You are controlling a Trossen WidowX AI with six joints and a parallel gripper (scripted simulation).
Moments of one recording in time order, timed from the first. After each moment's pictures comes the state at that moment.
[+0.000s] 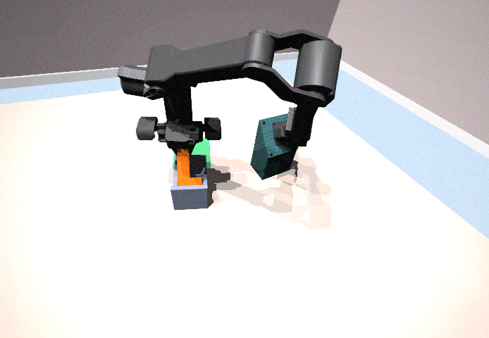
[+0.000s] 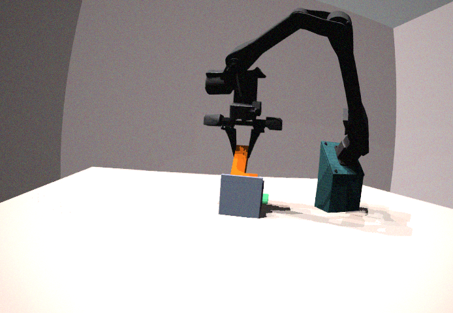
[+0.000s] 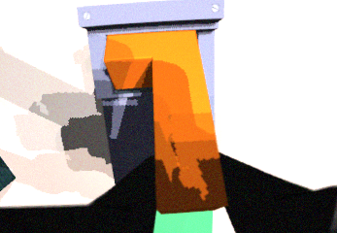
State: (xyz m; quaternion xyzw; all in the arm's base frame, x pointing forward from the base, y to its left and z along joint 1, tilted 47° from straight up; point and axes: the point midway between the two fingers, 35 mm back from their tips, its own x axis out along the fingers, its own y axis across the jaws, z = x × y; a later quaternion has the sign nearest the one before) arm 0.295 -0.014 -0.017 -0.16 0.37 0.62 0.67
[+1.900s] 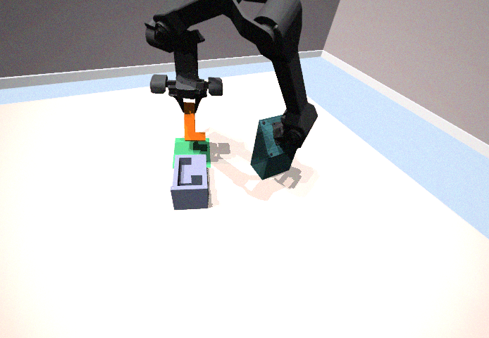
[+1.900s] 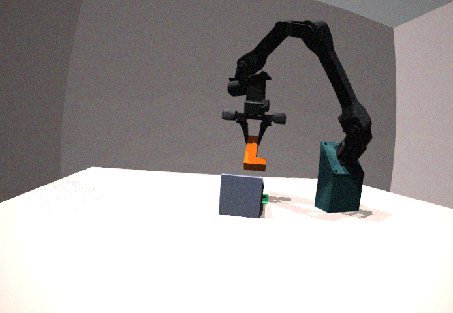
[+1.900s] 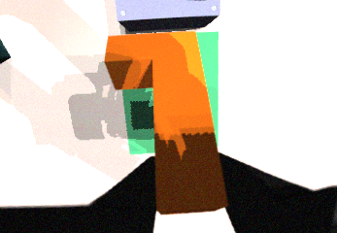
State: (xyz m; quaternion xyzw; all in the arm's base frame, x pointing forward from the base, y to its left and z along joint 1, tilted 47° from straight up) arm 0.238 -0.137 -0.096 -0.16 0.37 0.62 0.67
